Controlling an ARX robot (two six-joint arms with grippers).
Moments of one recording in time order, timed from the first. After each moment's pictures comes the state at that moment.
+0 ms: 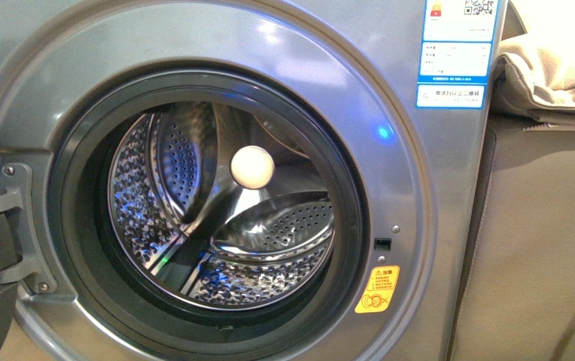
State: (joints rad) left arm 0.00 0.00 0.01 0.00 0.00 0.00; right arm 0.00 0.00 0.00 0.00 0.00 0.00
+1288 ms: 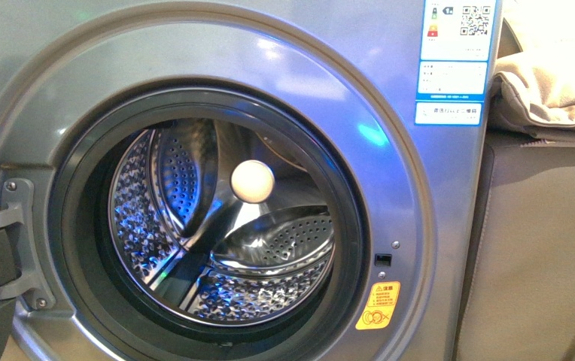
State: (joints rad) left arm 0.00 0.00 0.01 0.00 0.00 0.00; right arm -0.90 0.61 0.17 0.42 -0.84 0.07
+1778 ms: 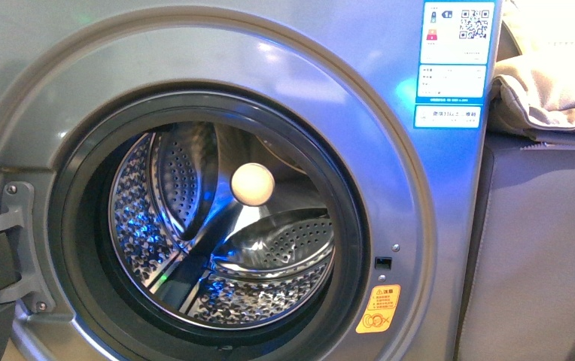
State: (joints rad) left arm 0.00 0.00 0.01 0.00 0.00 0.00; right arm -1.22 1.36 0.40 0.73 -0.82 0.00
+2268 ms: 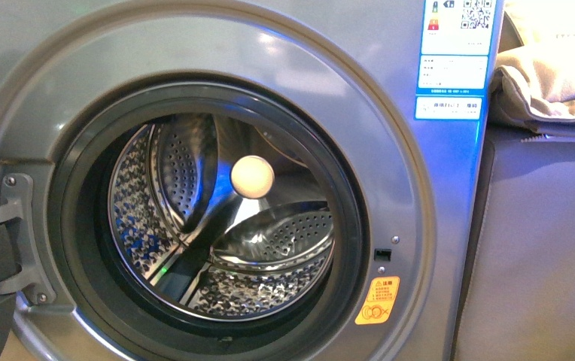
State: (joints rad) left arm 0.00 0.00 0.01 0.00 0.00 0.00; right arm -1.03 2.04 0.65 0.75 -0.51 -0.23
